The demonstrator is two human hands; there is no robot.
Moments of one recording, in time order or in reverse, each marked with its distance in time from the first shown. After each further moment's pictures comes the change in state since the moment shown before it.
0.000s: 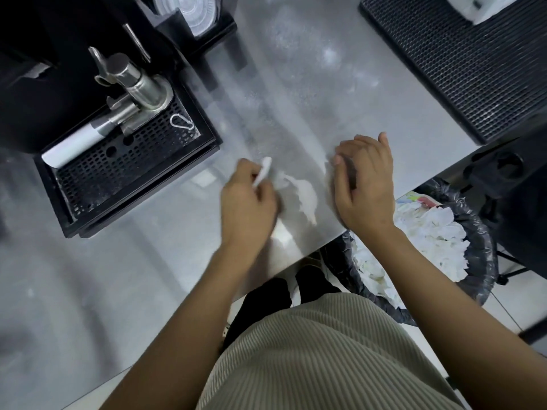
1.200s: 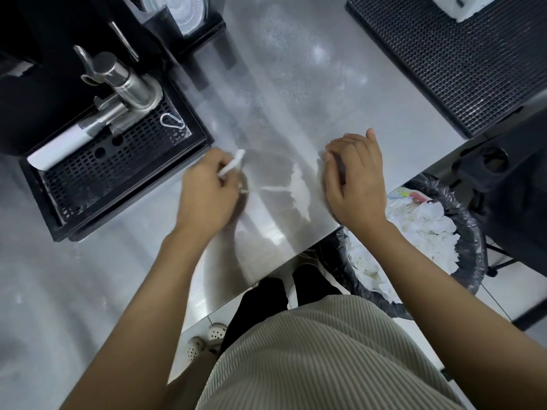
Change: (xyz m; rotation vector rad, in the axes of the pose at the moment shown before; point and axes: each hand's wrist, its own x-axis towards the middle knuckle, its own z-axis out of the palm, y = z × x) left_hand 0.029 -0.020 -0.035 0.136 -0.121 0.046; right_hand 0.001 -0.001 0.000 -0.044 0.004 -0.017
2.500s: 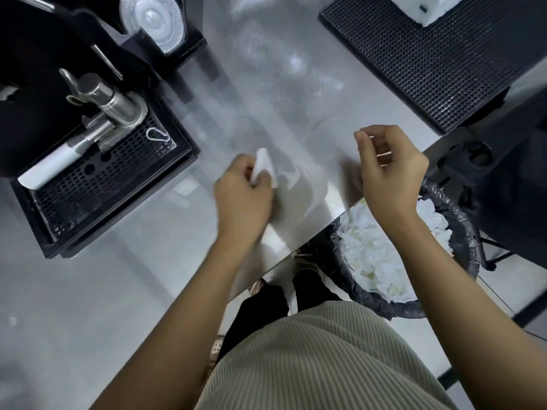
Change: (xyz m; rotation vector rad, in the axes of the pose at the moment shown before) left_hand -0.014 0.057 0.042 -0.202 0.056 -0.138; right_hand 0.020 0.002 -0.060 0.236 0.094 0.539
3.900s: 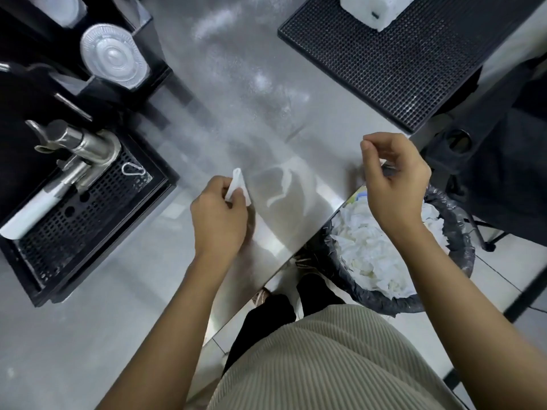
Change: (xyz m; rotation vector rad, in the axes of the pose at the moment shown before) left_hand 0.011 -0.004 0.001 0.131 -0.042 0.045; right_hand 0.004 0.021 -0.028 0.056 0.104 0.014
